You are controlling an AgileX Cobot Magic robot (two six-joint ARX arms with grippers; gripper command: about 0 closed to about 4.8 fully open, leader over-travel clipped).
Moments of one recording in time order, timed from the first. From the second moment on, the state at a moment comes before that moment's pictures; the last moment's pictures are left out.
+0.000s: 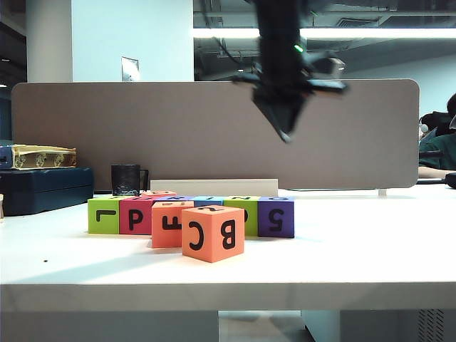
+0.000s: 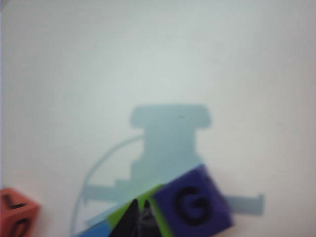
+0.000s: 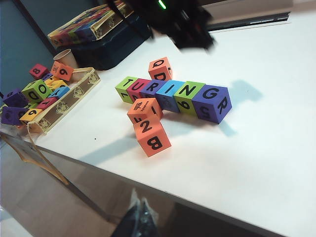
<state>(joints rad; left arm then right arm) -0.79 2.41 2.60 -1.17 -0.29 0.07 0.00 0.01 0.54 -0.80 -0.65 0.21</state>
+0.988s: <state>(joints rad) -0.35 2.11 2.60 -1.43 -0.20 -0.05 0.00 0.04 0.54 -0.78 -0.70 0.21</state>
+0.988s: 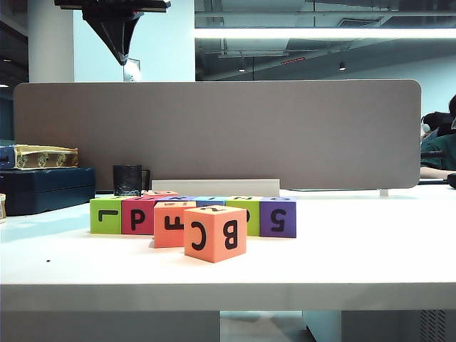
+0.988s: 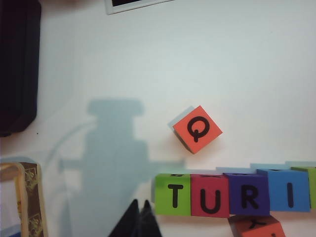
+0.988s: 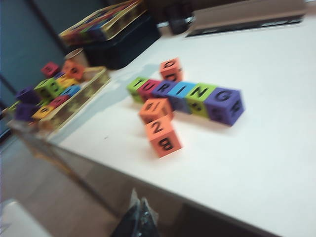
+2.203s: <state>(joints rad) -0.32 1.78 2.60 -1.43 -0.20 -0.04 0.00 0.04 0.54 -0.78 -0.76 0.21</state>
